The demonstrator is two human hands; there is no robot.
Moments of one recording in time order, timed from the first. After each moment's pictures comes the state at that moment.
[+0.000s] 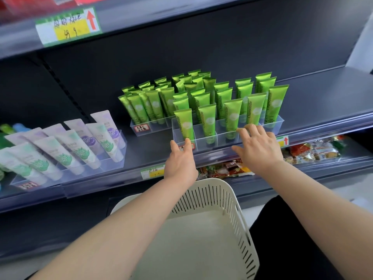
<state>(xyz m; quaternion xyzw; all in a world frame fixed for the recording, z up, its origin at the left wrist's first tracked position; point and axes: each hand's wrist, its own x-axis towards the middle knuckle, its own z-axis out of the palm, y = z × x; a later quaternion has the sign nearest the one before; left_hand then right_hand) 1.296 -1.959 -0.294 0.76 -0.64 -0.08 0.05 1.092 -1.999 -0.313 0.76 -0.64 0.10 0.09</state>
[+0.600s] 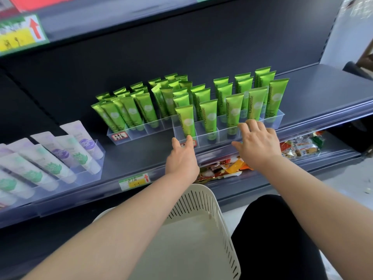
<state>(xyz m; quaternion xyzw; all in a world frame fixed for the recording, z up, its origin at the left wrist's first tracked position) 1.239 -1.984 -0.290 0.74 -0.67 -0.09 0.04 1.043 -2.011 -0.309 0.72 -0.68 0.10 0.08</state>
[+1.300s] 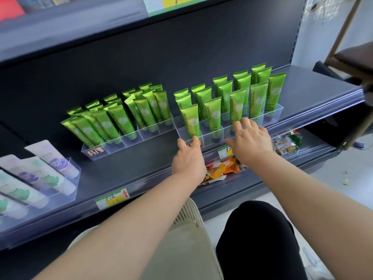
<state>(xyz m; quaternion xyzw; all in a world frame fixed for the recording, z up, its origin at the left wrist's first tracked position) 1.168 -1.999 -0.282 0.69 -0.71 -0.09 0.03 1.001 -2.025 -0.305 0.68 -0.72 0.11 0.06</state>
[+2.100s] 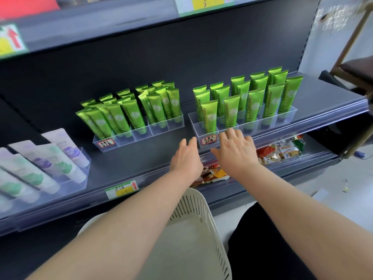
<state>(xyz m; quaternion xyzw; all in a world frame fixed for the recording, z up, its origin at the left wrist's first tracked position) 1.202 -1.996 -0.283 0.68 -0.71 -0.13 0.11 1.063 -1.998 -0.298 0.72 -0.68 0.11 0.07</state>
